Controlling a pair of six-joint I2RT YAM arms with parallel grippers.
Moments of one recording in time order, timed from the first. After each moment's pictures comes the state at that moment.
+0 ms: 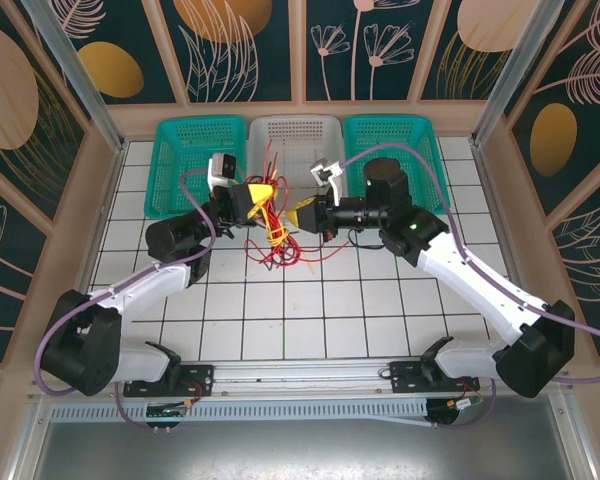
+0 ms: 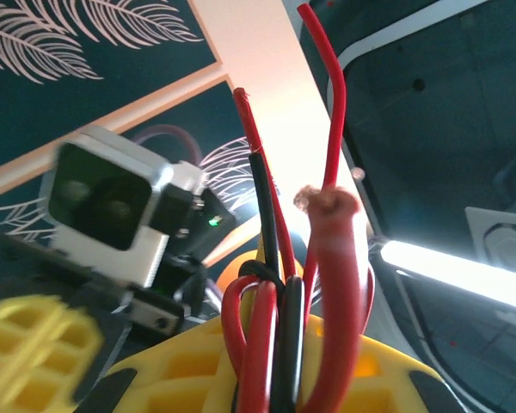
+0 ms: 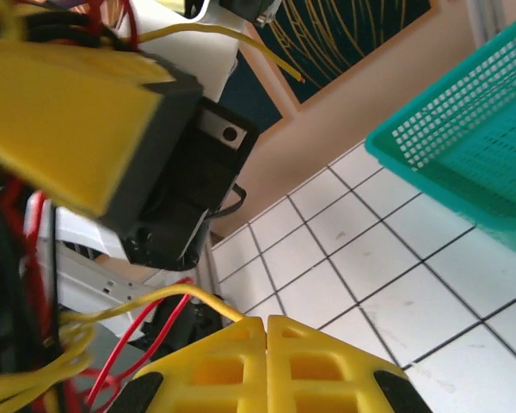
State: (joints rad) left arm -0.50 1.34 0.71 1.48 0.81 -1.87; right arm 0.67 1.26 1.11 -0.09 -0.78 0.37
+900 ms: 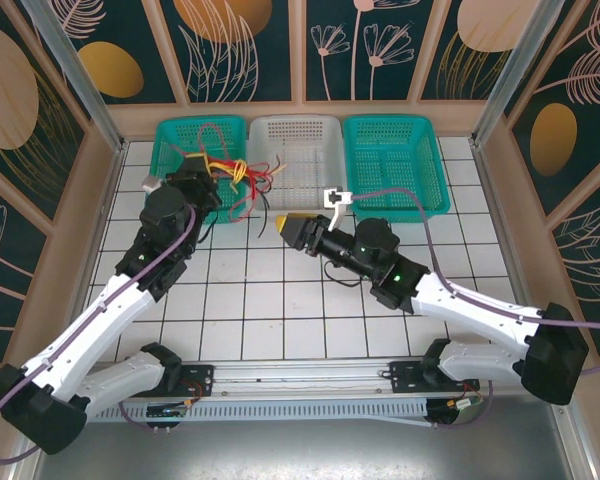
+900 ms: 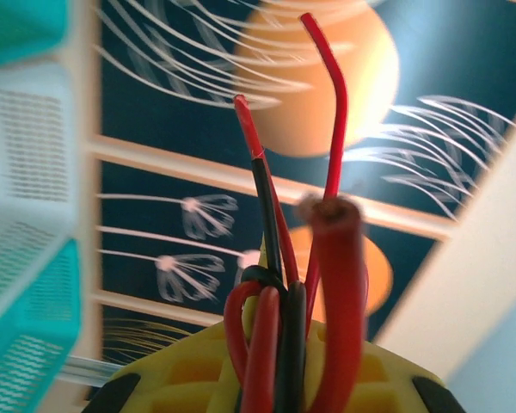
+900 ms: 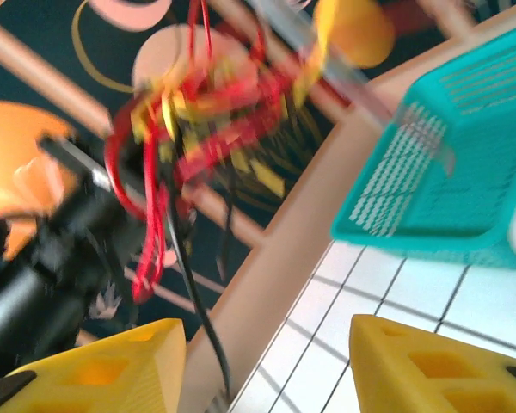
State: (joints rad) left arm -0.55 1.00 0.91 0.02 -0.44 -1.88; right arm 0.96 1.15 0.80 0.36 -0.04 0.81
